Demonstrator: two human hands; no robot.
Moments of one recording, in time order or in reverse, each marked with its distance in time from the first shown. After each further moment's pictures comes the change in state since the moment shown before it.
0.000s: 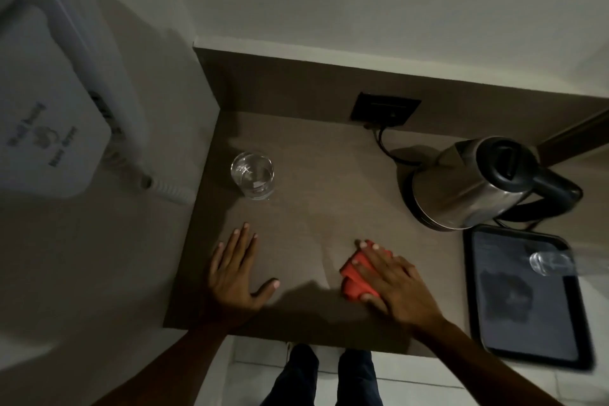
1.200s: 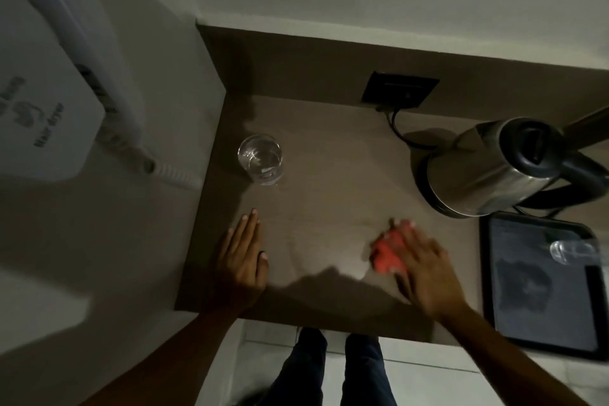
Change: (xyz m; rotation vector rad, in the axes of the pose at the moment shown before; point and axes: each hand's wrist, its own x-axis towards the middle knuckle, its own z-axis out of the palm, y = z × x) left_hand -0.001 0.004 -0.008 -0.087 0.124 0.049; right_hand -0.004 0.017 -0.008 0.074 0.082 0.134
